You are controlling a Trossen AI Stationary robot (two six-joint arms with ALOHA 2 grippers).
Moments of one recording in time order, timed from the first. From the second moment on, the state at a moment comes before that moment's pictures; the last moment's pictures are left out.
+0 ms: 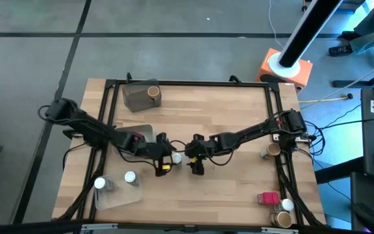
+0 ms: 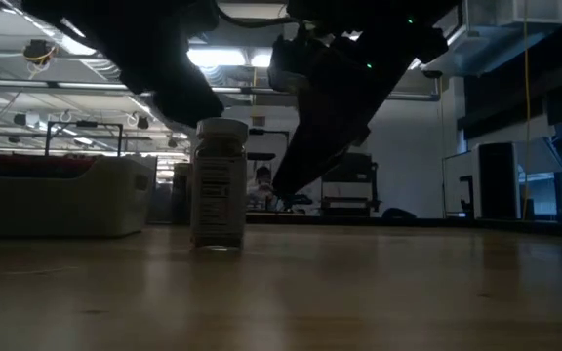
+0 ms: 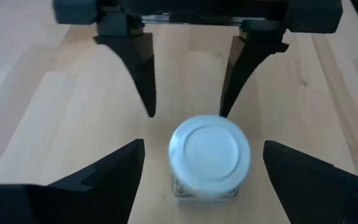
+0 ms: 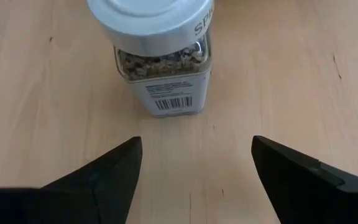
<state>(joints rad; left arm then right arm) -0.32 1.46 0.79 -0.04 -0.29 -0.28 0.18 1.90 1.21 -0.20 0.04 0.21</state>
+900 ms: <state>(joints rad) -0.38 1.45 0.86 -0.18 -0.32 -0.27 0.18 1.90 1.20 -0.19 0.10 0.22</state>
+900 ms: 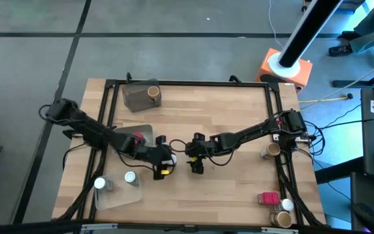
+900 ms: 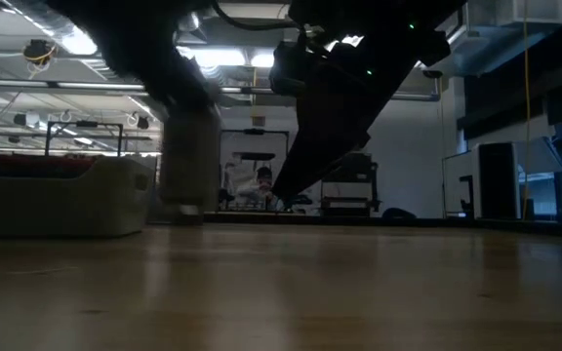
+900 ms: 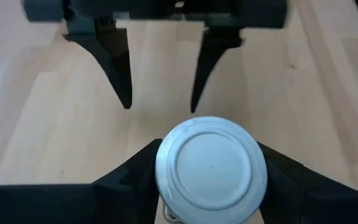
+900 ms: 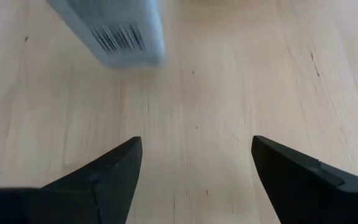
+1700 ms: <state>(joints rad) -0.91 1.10 1.06 -0.87 -0.41 -0.81 0.18 1.90 1.20 -0.18 0.12 0.29</state>
